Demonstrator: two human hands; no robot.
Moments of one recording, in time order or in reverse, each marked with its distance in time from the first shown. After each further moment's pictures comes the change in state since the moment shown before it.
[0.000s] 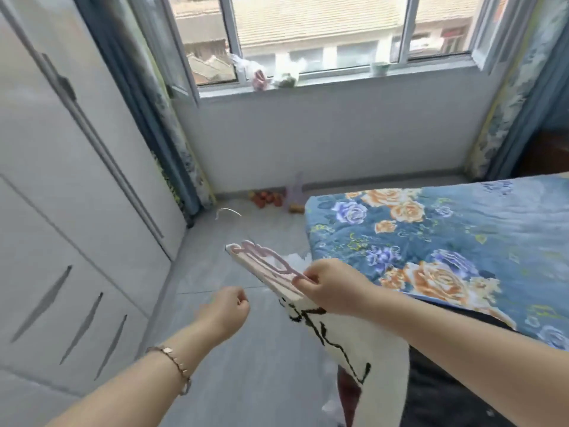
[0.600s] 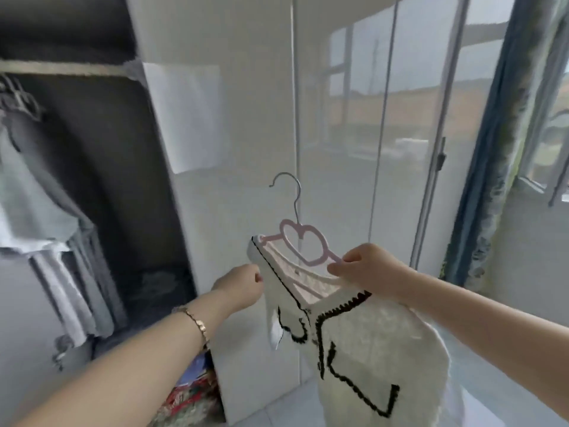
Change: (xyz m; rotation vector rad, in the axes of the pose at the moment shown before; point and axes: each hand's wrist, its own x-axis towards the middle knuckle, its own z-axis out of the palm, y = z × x) left_hand -0.291 -0.279 -0.212 -0.107 0.628 -0.747; right_hand -0.012 -0.415 0.064 0.060 -0.441 -0.665
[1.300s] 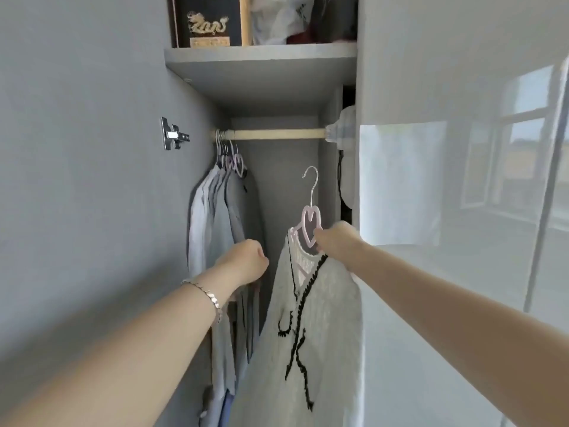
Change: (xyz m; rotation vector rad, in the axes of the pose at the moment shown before) left_hand 0.051 -0.248 -0.242 -0.055 0.424 -0.445; right_hand 0.225 -0.346 0.171 0.143 -0.081 -0.370
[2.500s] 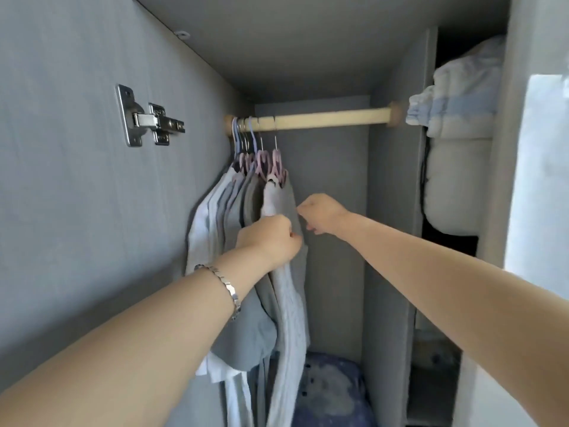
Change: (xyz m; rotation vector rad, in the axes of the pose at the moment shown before) left_hand 0.190 -0.018 -0.026 0.235 0.150 0.086; right_hand 0.261 -0.084 0.105 -0.010 -0.173 -0.313
